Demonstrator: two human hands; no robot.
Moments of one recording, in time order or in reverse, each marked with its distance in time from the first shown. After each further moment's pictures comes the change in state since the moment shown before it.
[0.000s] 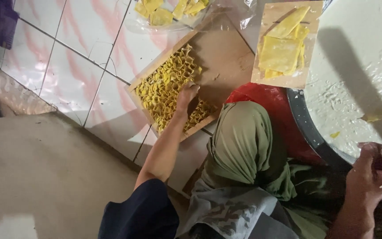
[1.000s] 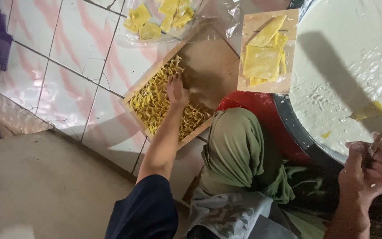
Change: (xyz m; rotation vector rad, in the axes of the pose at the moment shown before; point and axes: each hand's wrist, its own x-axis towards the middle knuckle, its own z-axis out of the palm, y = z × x) left_hand 0.002 0.073 -0.013 0.717 0.486 0.522; right_hand 0.003 -0.030 0.007 0.160 0.054 -0.002
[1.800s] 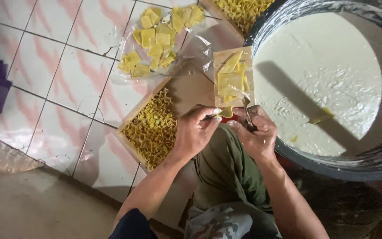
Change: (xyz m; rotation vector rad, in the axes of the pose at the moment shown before) left_hand -0.165 0.162 -0.222 -0.909 0.170 0.648; right_hand 0.014 -0.214 0.133 0.574 -0.278 -0.244
